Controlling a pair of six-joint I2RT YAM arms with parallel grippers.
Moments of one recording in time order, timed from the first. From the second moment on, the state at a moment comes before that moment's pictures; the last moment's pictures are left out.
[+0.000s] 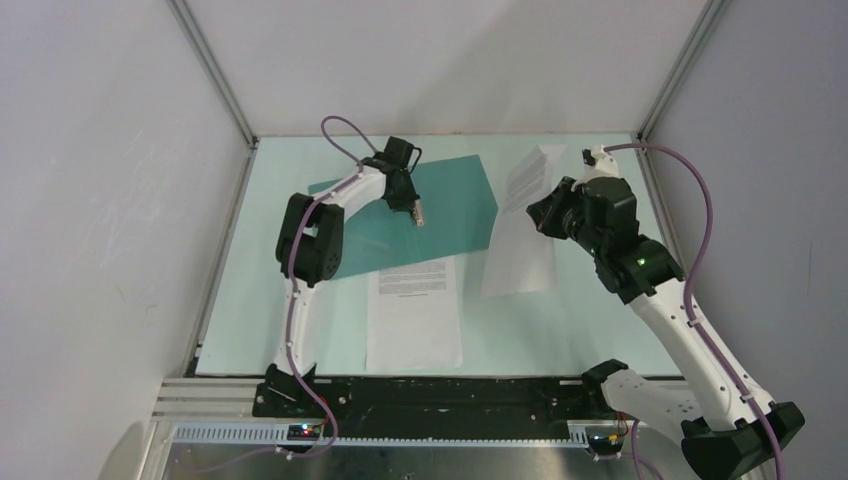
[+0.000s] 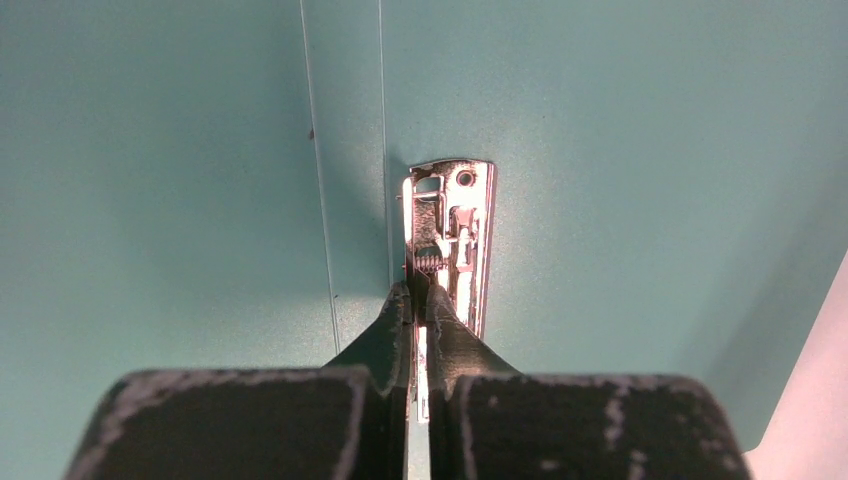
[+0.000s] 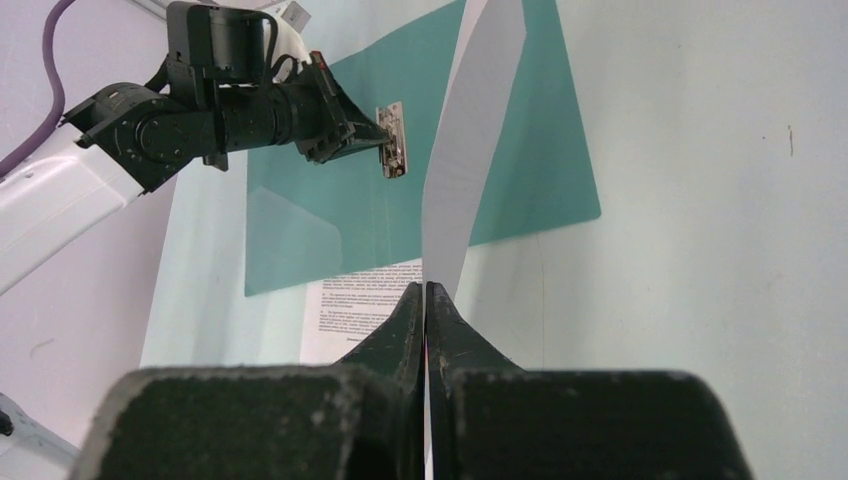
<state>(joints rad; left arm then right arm) -0.39 2.28 1.81 -0.57 -0.05 -0.68 0.44 0.97 1.09 -0.50 0.05 0.58</state>
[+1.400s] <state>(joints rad) -0.84 1.97 1.55 -0.65 -0.08 -0.87 0.44 0.94 1.15 -0.57 0.02 0.54</state>
